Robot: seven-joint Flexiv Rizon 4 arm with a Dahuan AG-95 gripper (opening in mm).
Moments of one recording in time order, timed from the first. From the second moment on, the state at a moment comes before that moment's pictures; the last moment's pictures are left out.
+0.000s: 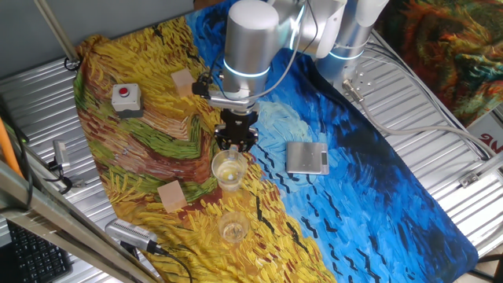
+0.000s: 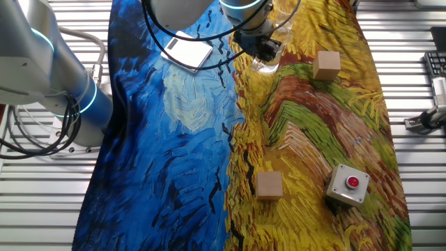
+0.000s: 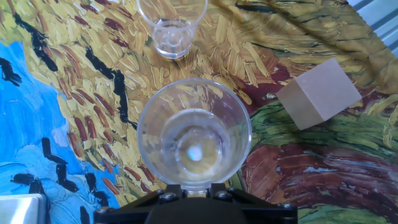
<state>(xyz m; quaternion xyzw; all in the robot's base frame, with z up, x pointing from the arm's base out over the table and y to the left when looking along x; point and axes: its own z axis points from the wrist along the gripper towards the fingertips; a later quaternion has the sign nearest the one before) 0.458 0.149 0.085 -0.50 0.86 0.01 0.14</state>
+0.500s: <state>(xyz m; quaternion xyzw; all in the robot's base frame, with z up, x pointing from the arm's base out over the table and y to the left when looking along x) 0.456 0.141 0.087 -0.50 0.85 0.01 0.14</state>
